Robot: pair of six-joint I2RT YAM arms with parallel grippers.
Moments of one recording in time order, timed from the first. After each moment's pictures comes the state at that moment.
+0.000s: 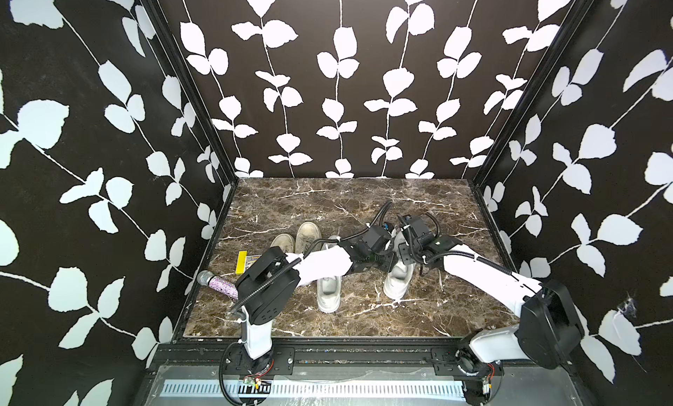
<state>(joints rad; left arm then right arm) -0.97 1.86 1.23 -0.14 0.09 -0.45 0.58 1.41 0.98 -0.60 0.35 0.21</state>
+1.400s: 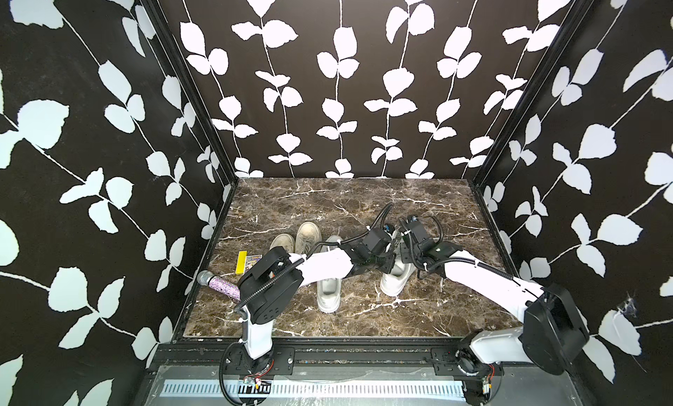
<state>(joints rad) -0.98 1.85 1.19 -0.08 0.05 -0.41 0.60 1.37 0.90 -0.47 0.42 0.34</state>
